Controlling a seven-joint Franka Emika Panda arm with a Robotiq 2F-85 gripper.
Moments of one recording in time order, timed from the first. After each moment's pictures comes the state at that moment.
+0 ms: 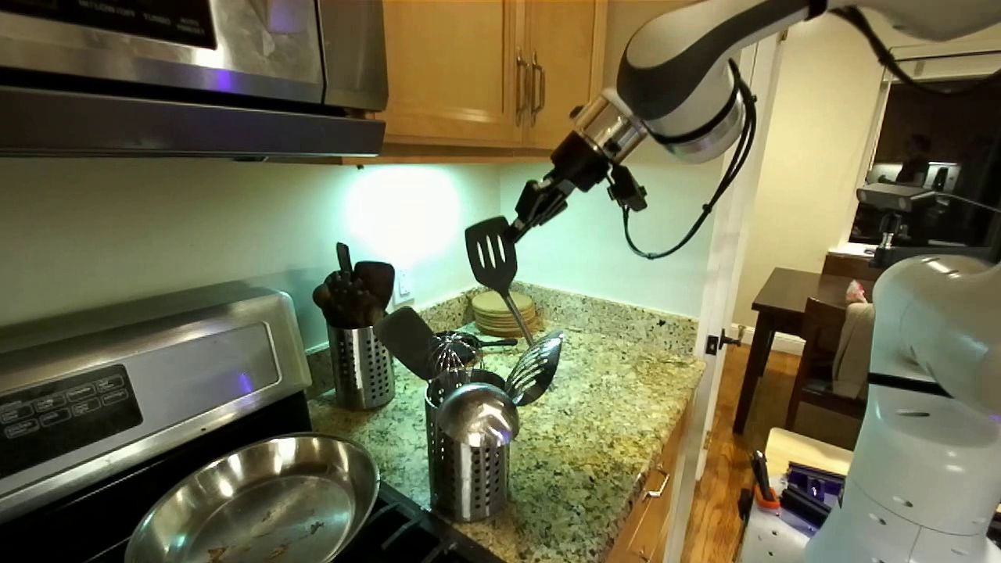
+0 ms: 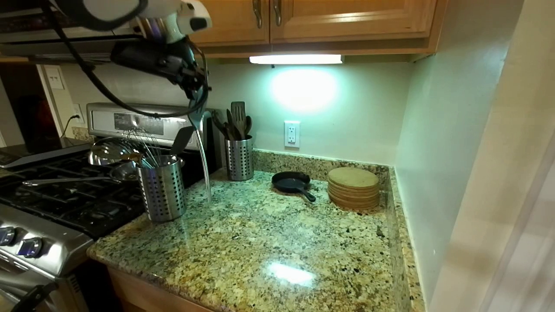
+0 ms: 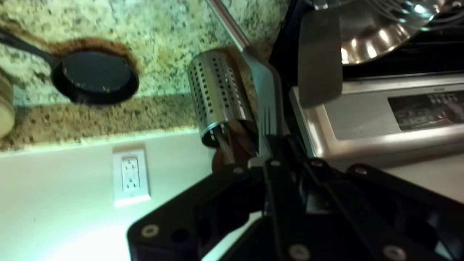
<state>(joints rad) 0.23 -0.57 -0.23 -2.63 0.44 2.72 -0.45</state>
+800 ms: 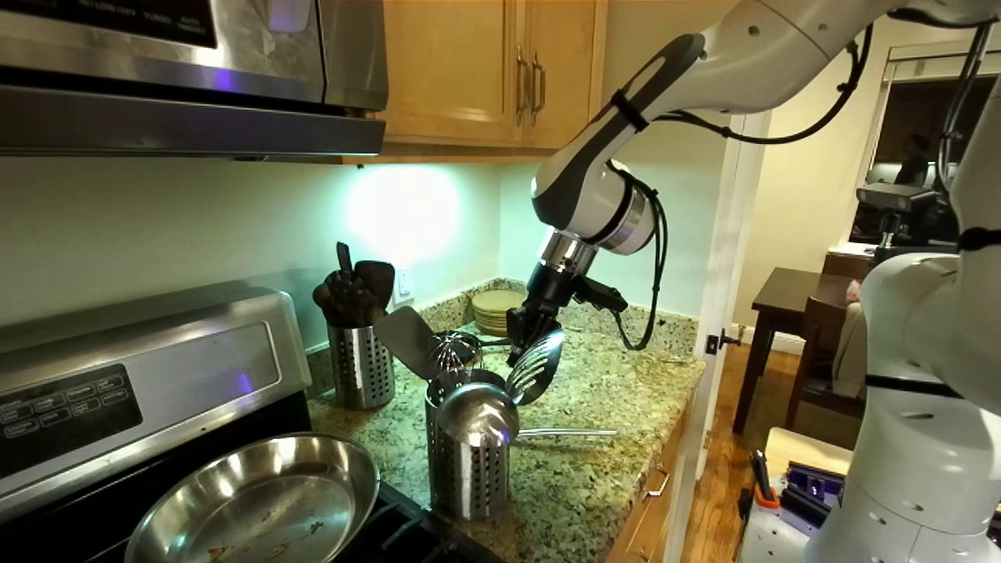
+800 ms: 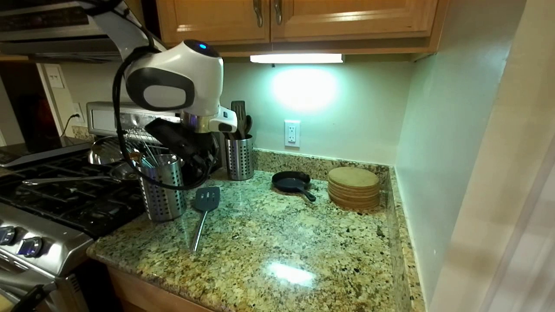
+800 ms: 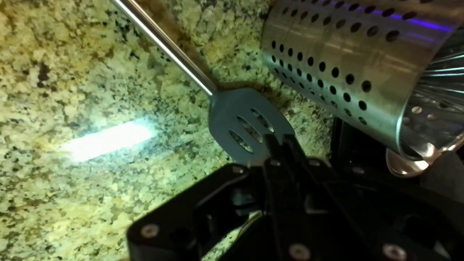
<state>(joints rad) 0.37 -0.07 -0.40 -2.54 0.74 2.60 -0.50</state>
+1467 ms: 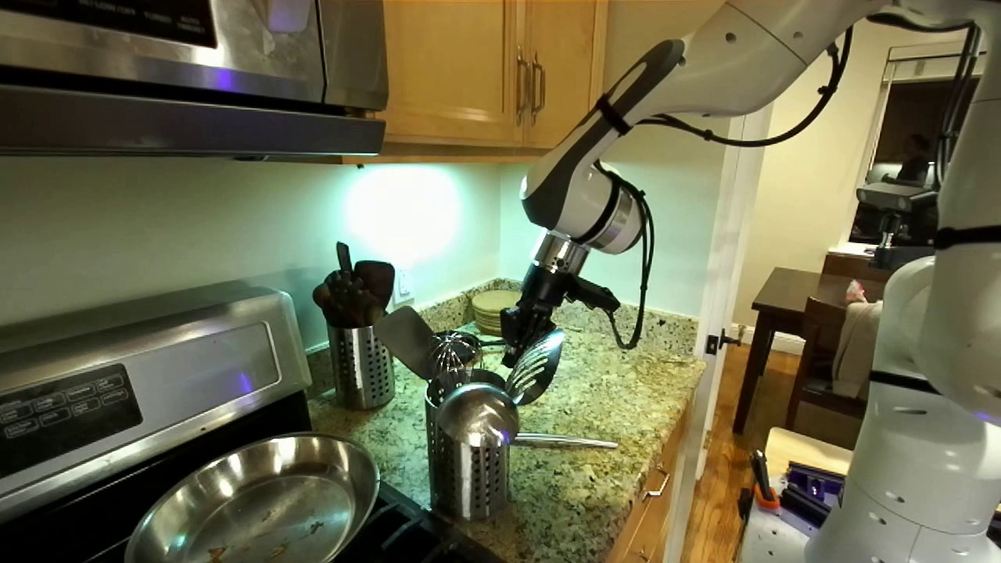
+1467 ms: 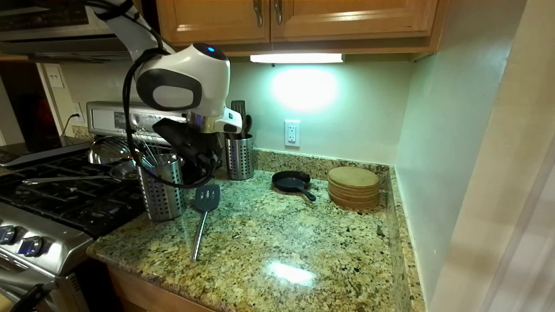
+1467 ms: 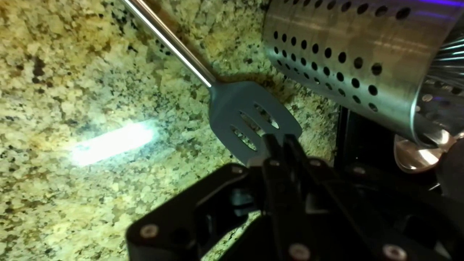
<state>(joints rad) 0.11 -0.02 -0.16 -2.48 0.76 2.56 -0.50</state>
